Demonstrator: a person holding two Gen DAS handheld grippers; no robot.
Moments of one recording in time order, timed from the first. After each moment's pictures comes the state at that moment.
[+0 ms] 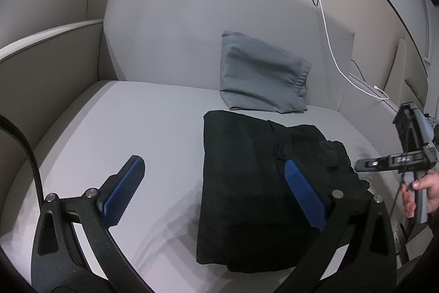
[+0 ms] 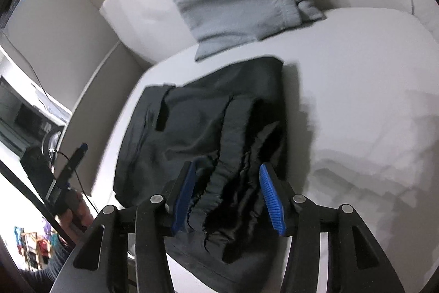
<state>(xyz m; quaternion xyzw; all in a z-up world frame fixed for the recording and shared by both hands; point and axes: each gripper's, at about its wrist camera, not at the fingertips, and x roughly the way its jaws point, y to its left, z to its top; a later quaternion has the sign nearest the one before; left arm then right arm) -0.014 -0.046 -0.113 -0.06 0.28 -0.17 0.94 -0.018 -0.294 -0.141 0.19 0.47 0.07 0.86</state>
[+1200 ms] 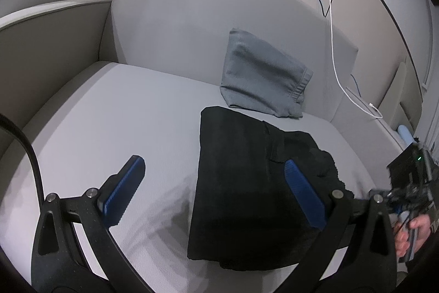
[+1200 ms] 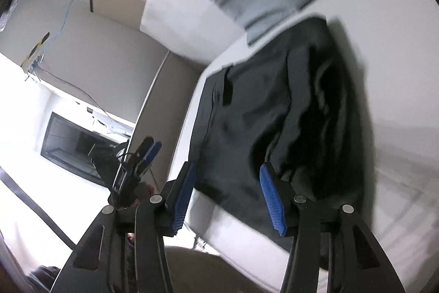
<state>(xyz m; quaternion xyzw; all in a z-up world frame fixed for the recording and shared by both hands) -0.003 -0.031 -0.115 -0.13 0.30 -0.17 0.93 -0.057 -0.270 -0.150 0.37 0.44 0.20 0.80</state>
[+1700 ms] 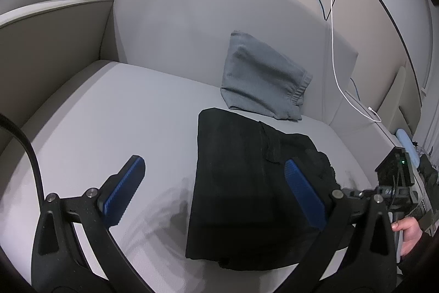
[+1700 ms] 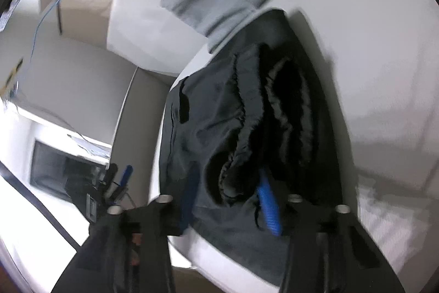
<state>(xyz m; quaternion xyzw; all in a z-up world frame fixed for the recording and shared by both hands) -0.007 -0.028 -0.113 -0.14 0.30 -0.17 0.93 -0.029 -0.274 -0.168 0.37 0.44 0.12 0.81</state>
